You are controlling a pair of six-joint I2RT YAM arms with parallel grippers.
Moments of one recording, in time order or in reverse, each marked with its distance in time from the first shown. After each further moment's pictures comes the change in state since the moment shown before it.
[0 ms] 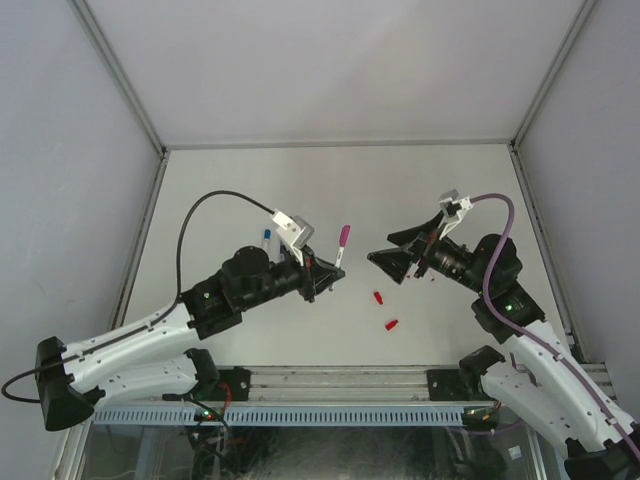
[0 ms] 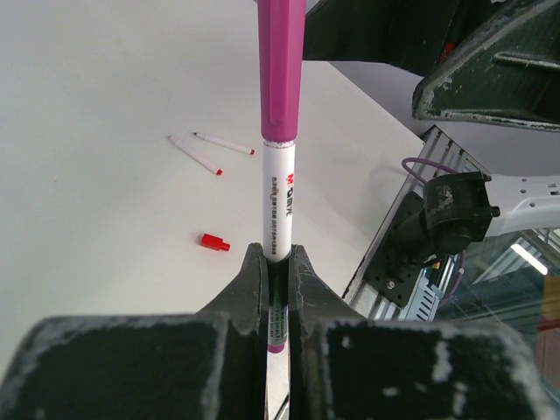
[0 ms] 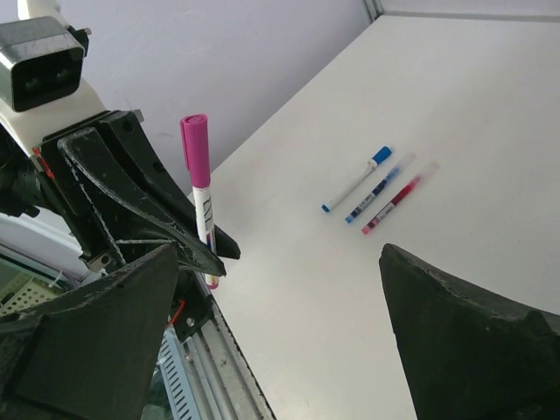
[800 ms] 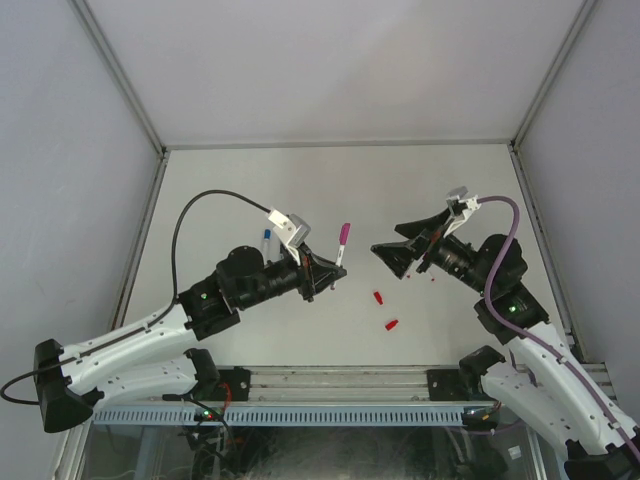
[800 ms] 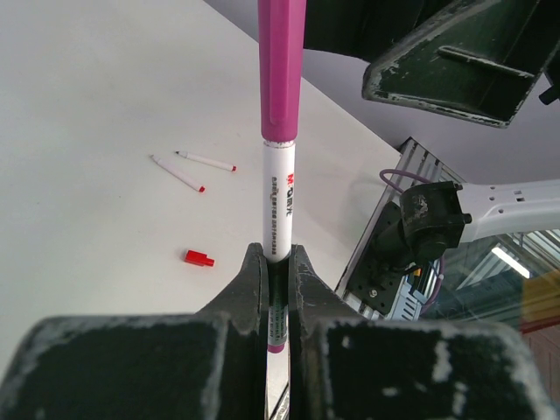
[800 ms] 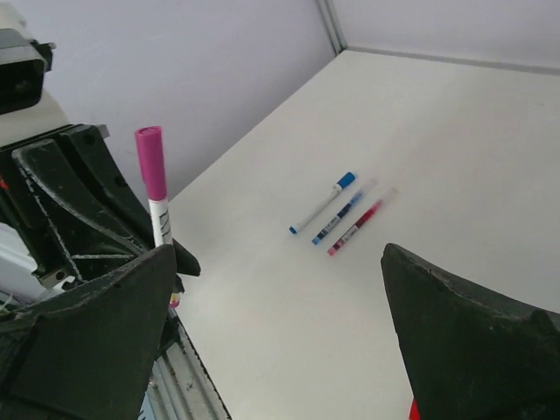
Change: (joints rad) left arm 0.005 -0.016 0.000 0.044 0.038 -0.010; right arm -0.003 -0.008 0.033 0.000 0.074 -0.082
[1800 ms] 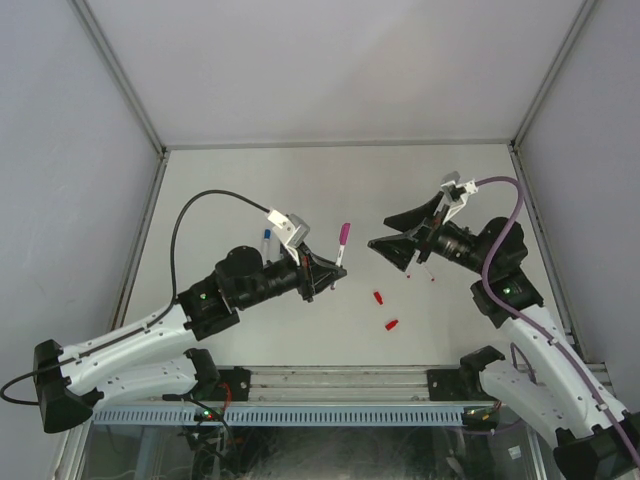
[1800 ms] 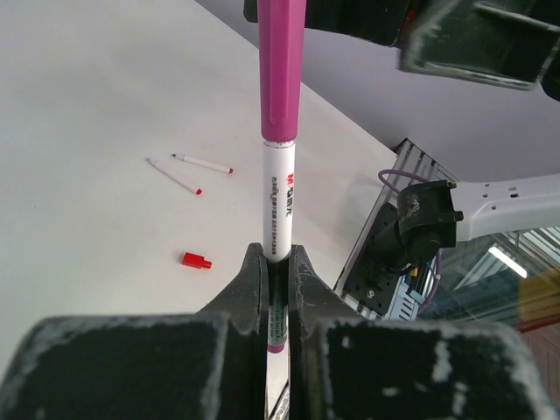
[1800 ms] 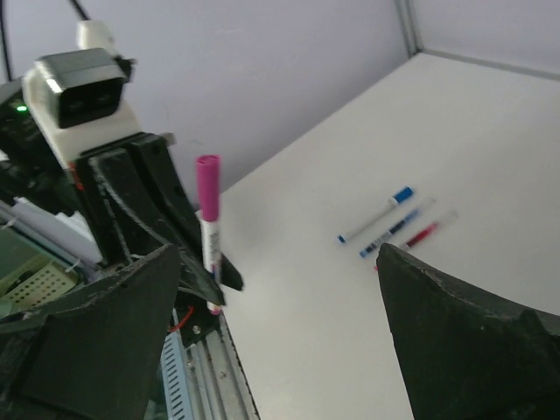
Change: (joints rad) left arm 0.000 -0.004 0.000 0.004 0.007 0.000; right arm -0.096 0.115 0.059 0.085 -0.253 0.070
